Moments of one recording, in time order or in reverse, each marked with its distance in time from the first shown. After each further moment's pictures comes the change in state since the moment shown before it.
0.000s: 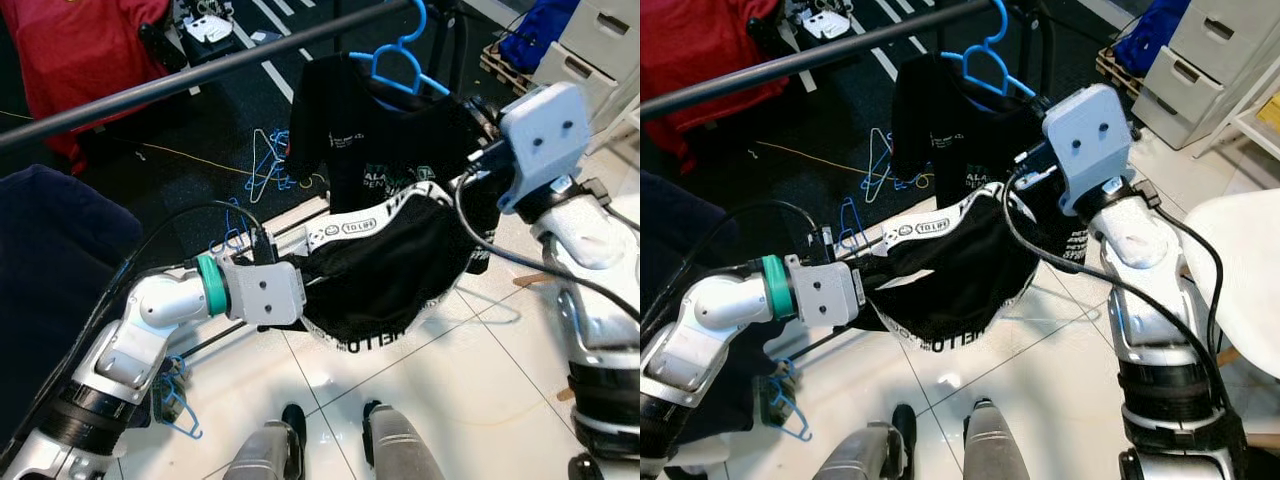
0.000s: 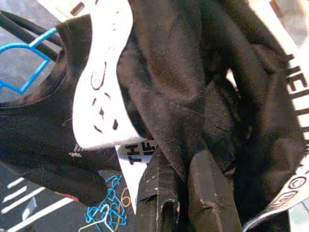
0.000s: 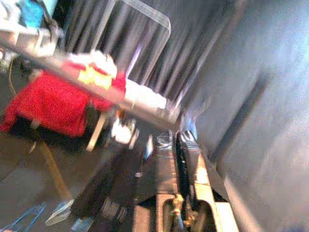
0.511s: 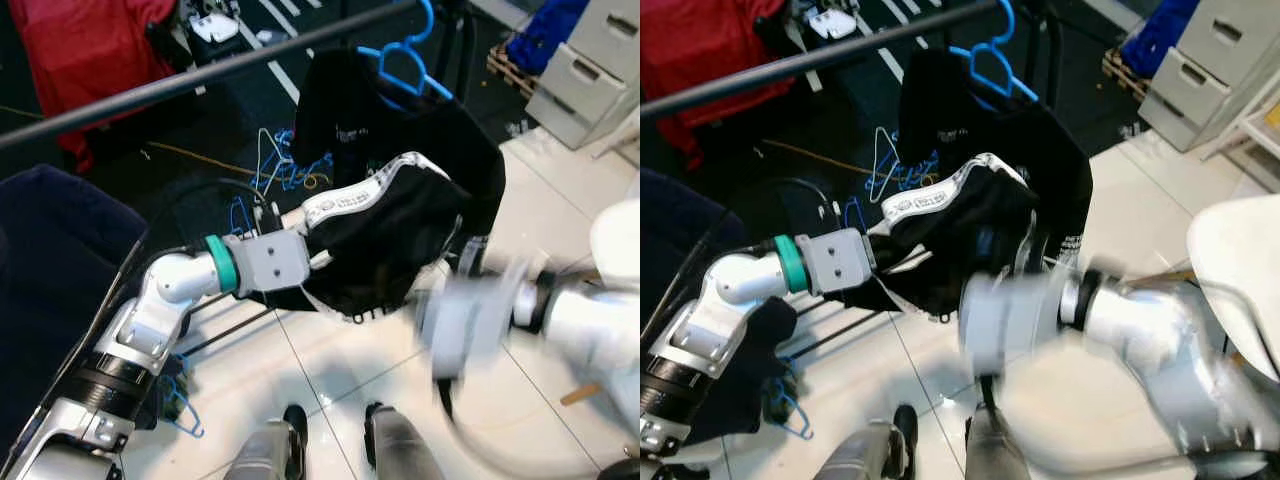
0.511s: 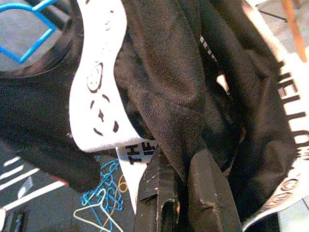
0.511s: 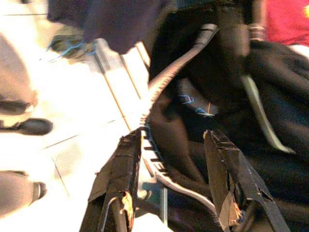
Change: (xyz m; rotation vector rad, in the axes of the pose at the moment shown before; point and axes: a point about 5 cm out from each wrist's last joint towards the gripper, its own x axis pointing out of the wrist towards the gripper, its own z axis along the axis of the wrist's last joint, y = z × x) left arm 0.010 0.011 -0.020 -0.057 0.054 0.032; right arm -0.089 0.099 -0.023 -0.174 0.303 0.971
